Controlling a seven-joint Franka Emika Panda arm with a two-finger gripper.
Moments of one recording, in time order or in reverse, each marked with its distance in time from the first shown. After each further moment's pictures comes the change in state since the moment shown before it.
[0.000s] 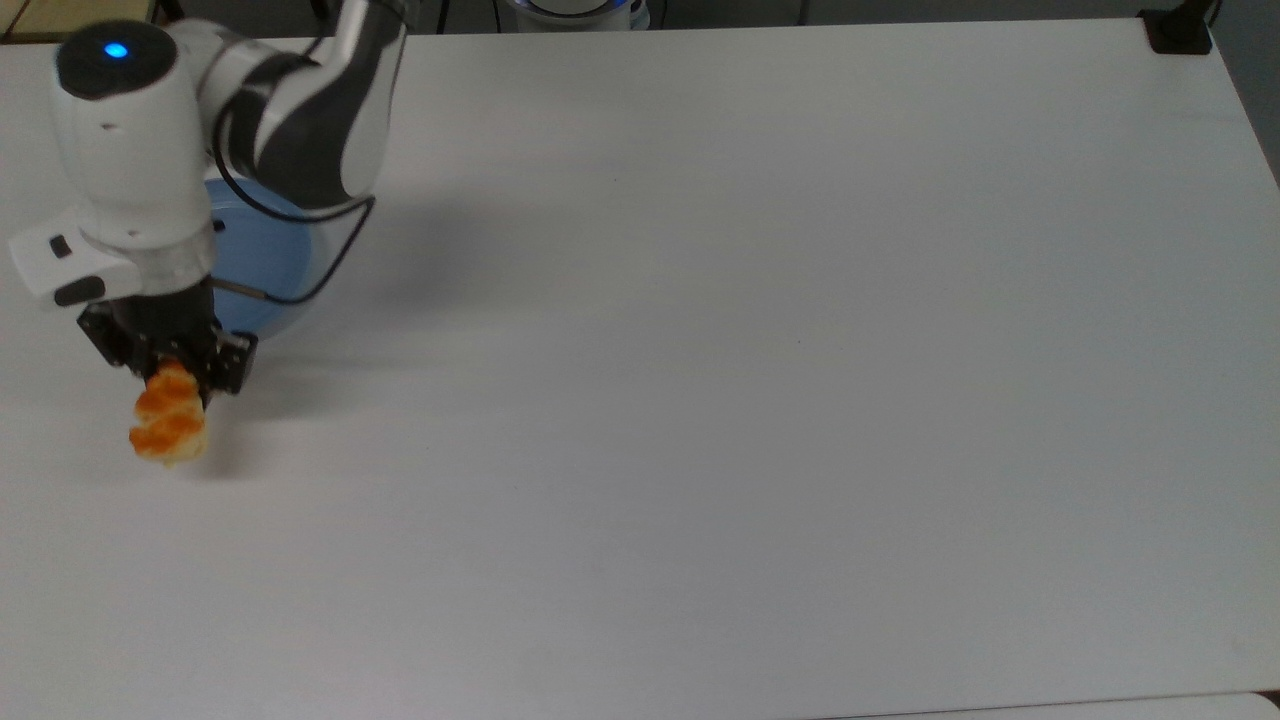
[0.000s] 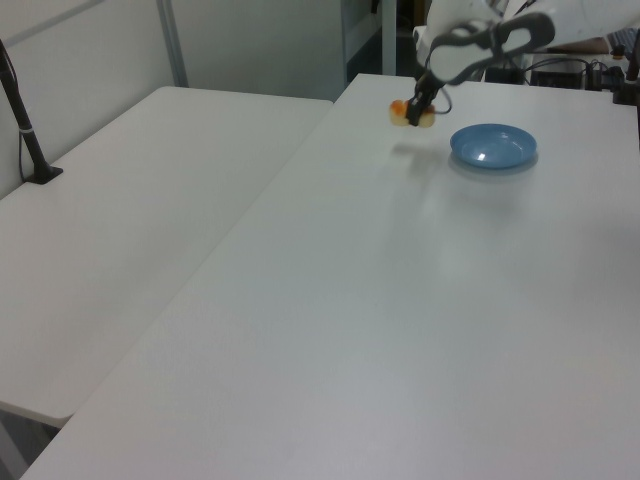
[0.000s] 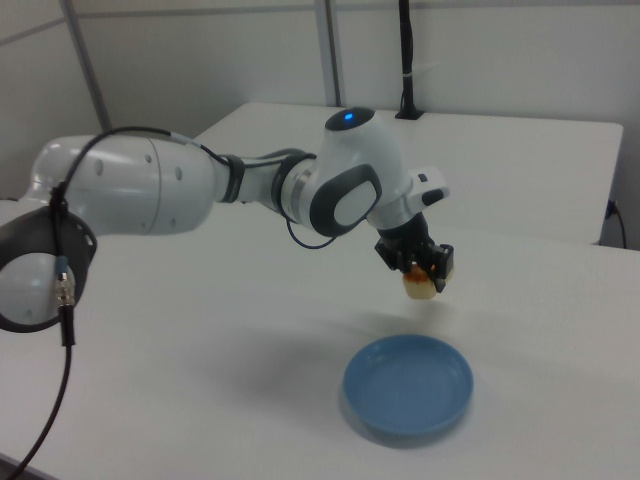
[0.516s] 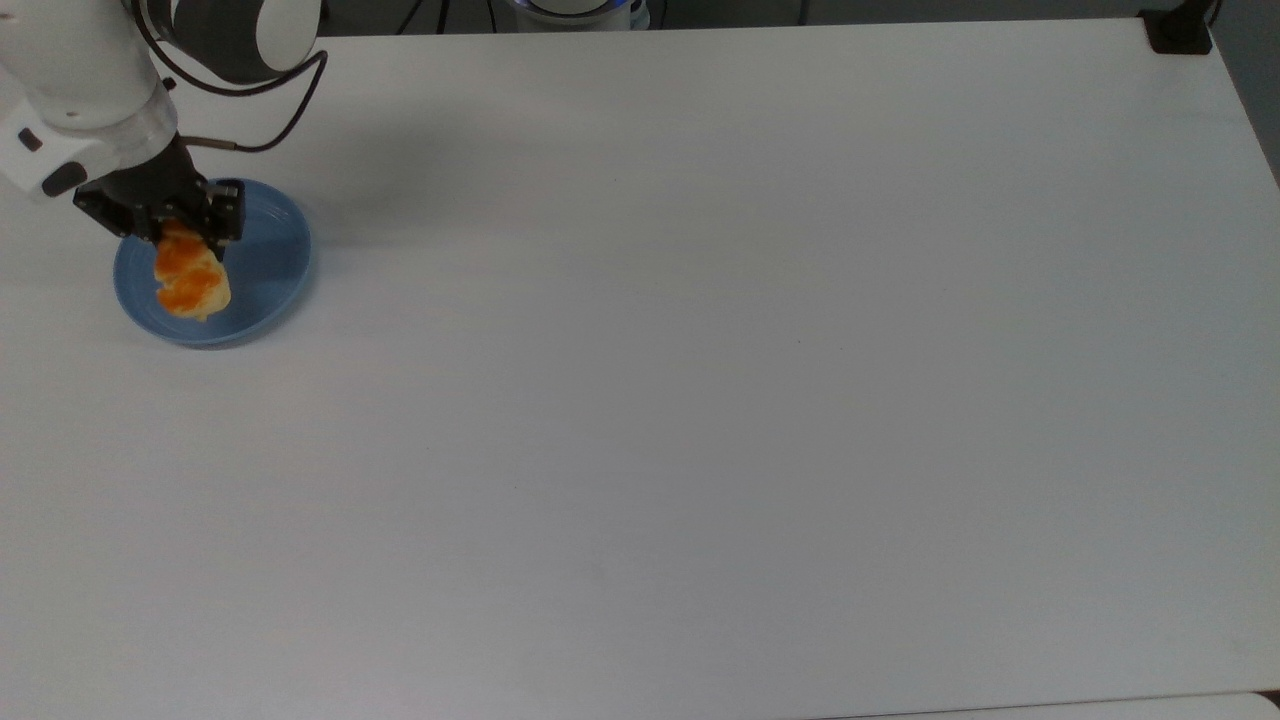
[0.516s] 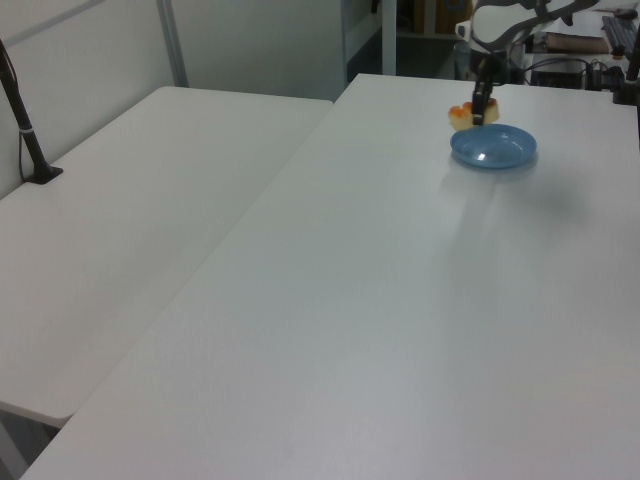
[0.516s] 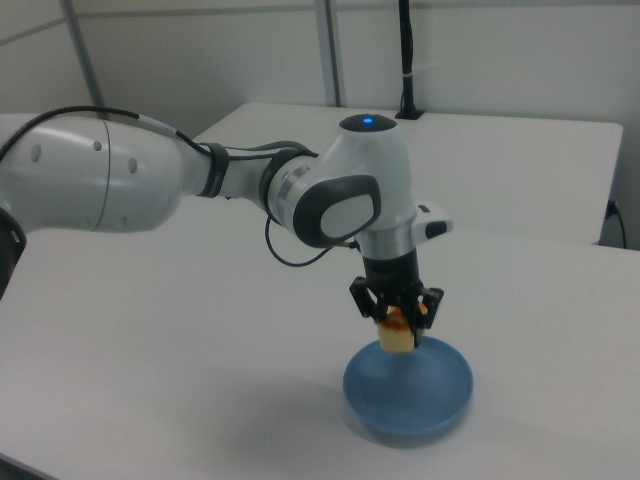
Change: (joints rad) arm -0.047 -0.238 -0.039 -0.261 0.000 -0.244 -0.305
